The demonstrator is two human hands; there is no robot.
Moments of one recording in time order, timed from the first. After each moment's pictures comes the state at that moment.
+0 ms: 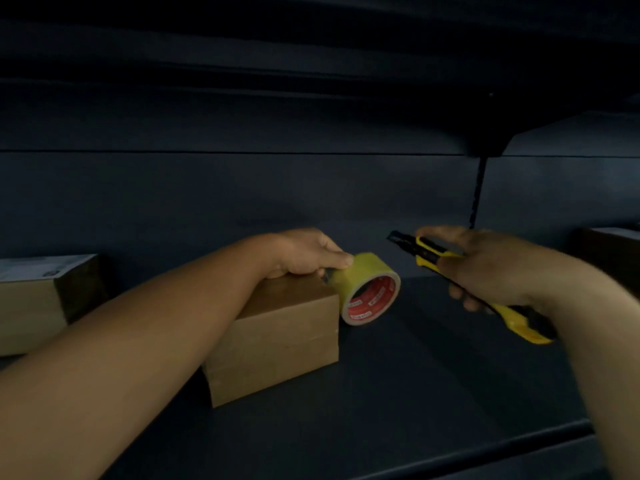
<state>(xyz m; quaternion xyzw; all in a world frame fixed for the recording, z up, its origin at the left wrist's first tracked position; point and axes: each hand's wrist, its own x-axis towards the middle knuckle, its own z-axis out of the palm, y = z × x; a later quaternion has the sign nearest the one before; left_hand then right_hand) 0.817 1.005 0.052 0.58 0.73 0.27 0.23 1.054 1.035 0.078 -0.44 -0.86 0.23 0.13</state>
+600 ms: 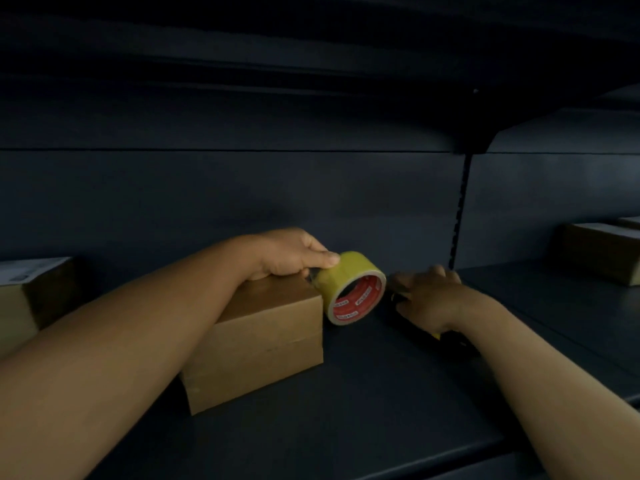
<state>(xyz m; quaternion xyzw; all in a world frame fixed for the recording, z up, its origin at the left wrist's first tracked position) 0.816 1.004 0.053 0.58 0.73 0.26 0.23 1.019 1.086 0.015 -0.48 -0.87 0.08 0.00</state>
